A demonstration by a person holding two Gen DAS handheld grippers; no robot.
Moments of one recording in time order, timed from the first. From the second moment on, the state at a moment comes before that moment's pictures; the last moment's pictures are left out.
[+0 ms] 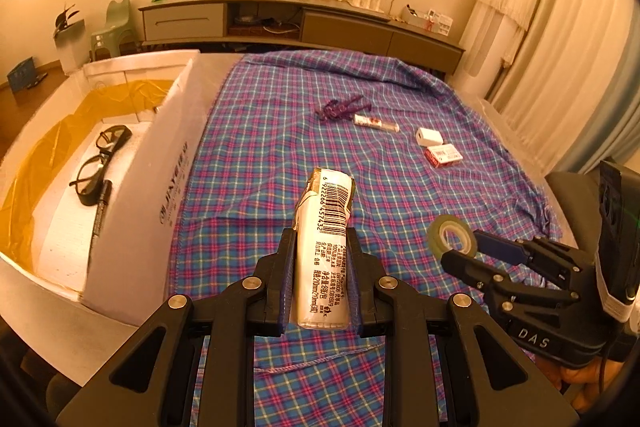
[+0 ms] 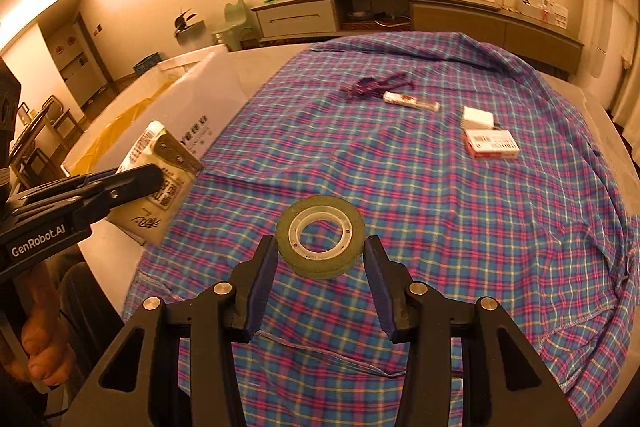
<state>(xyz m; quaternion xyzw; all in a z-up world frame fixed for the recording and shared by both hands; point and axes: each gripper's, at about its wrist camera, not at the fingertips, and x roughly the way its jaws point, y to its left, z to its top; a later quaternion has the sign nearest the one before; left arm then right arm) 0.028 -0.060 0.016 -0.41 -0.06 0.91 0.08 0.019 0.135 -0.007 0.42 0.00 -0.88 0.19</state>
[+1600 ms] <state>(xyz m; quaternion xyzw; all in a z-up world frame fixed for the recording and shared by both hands) 0.007 -0.232 0.098 -0.35 -0.14 0.93 0.01 -0.021 -0.060 0.091 0.36 0.08 -0.87 0.33</state>
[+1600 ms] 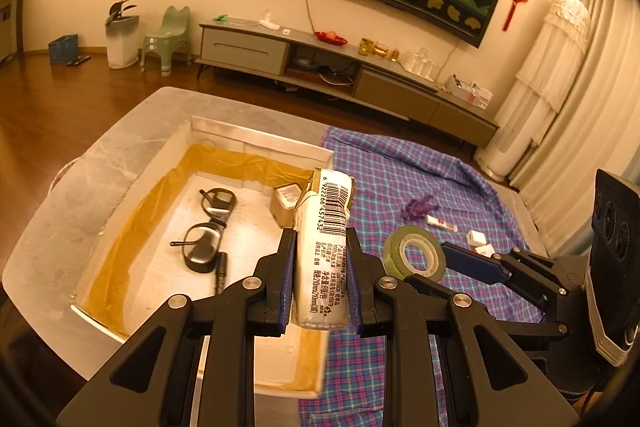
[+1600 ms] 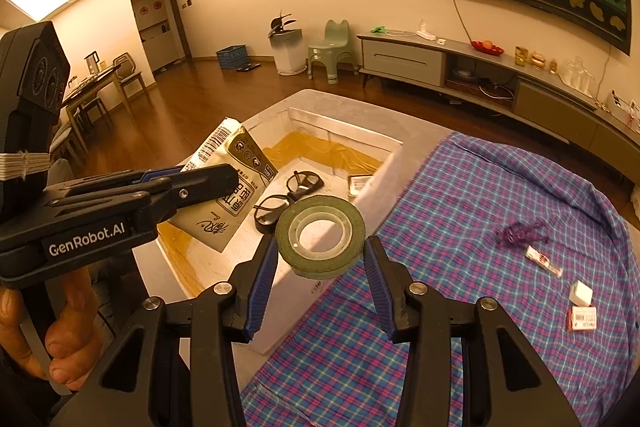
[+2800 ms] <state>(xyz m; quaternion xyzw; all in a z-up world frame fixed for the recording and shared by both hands) -0.057 -0.321 0.007 -0.47 -0.14 0.87 -0.07 -0.112 -0.180 0.025 0.43 0.19 -0.80 0.36</state>
